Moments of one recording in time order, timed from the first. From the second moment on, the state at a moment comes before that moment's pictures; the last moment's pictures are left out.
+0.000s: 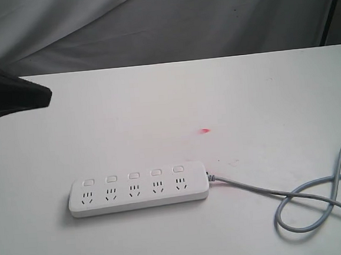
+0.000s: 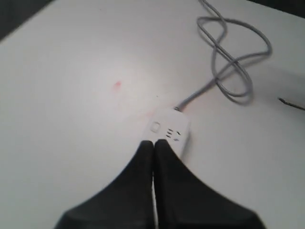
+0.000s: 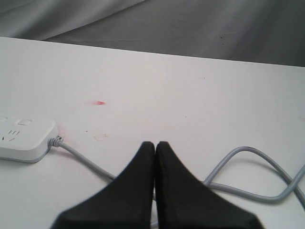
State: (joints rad) left arm 0.04 1.27 -0.95 -1.06 1.11 1.47; right arm -0.06 0.00 0.00 0.00 0.35 -0.02
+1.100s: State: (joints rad) left arm 0.04 0.39 -0.45 -1.26 0.40 1.46; right arm -0.06 0.00 0.00 0.00 0.35 -0.02
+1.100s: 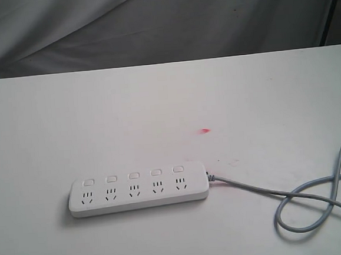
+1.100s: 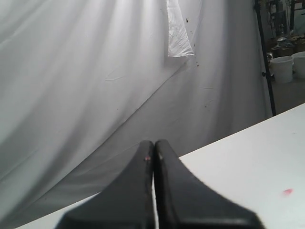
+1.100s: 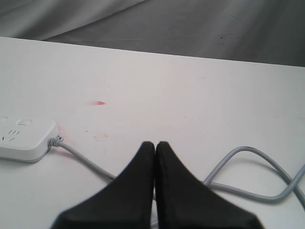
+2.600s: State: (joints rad) left arm 0.04 0.00 -0.16 0.06 0.14 0.00; right arm -0.06 0.00 0.00 0.00 0.35 -0.02
